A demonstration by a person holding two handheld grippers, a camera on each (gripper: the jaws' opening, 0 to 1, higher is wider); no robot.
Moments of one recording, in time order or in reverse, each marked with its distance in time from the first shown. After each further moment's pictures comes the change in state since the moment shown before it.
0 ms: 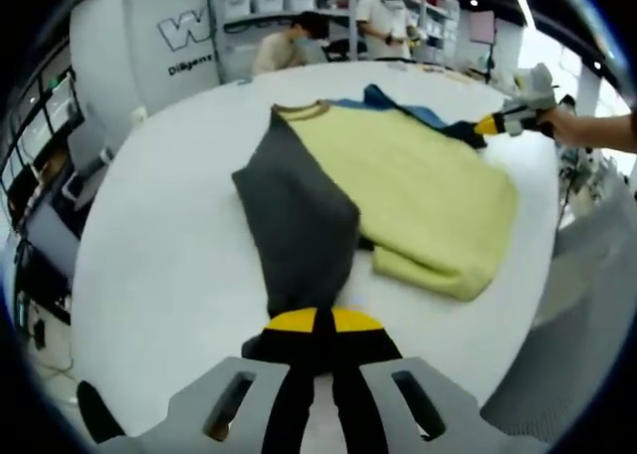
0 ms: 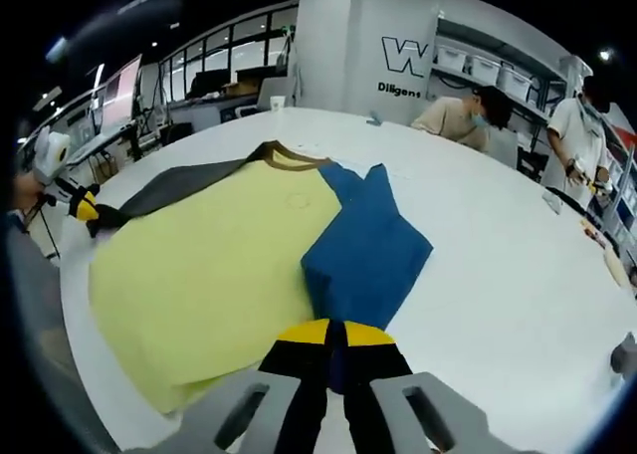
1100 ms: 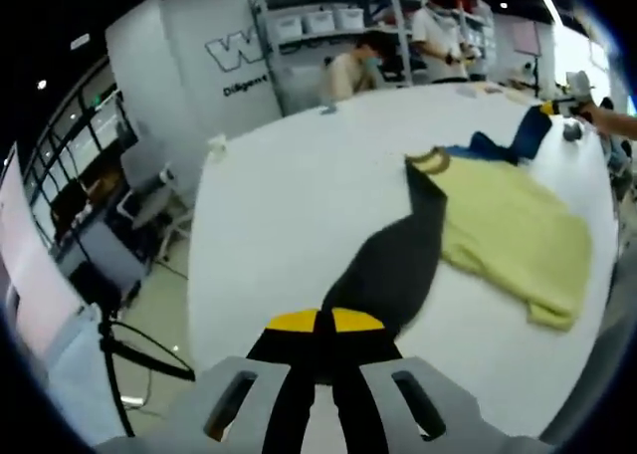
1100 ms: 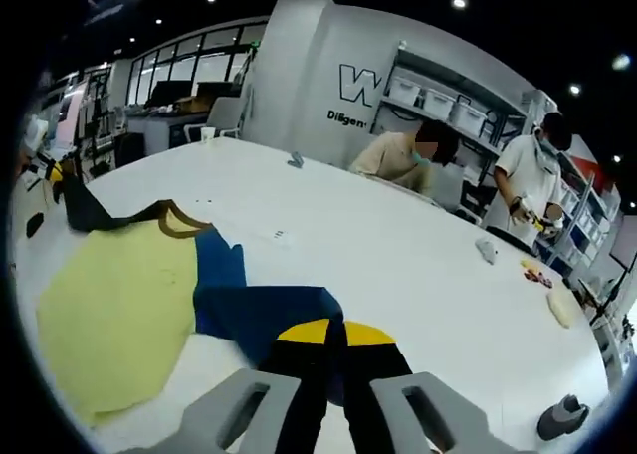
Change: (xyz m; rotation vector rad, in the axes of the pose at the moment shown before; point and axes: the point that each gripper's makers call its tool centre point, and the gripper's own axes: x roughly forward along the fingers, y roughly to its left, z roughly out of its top) left arm -0.012 0.020 -0.023 0.048 0.101 0.009; right arm -0.010 -0.023 -0.003 -0.020 0.020 -0.050
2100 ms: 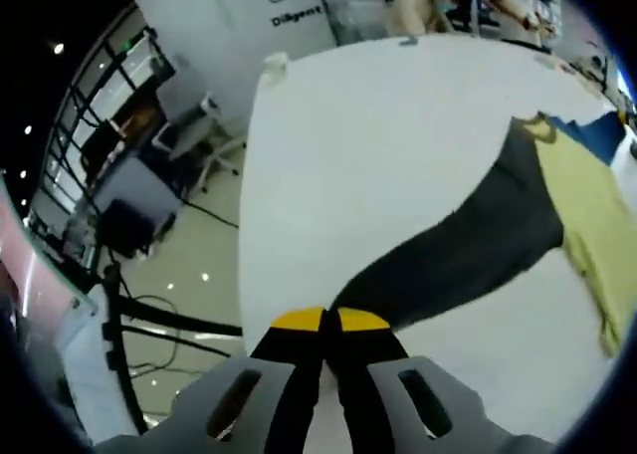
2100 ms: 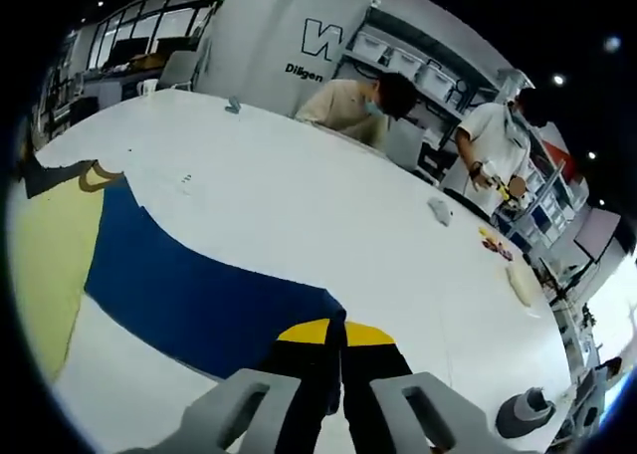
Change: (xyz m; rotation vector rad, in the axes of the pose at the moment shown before) left arm -0.050 0.249 0.094 -0.047 -0.072 0.345; right arm -0.022 -0.228 0.130 -0.016 -0.122 -0.347
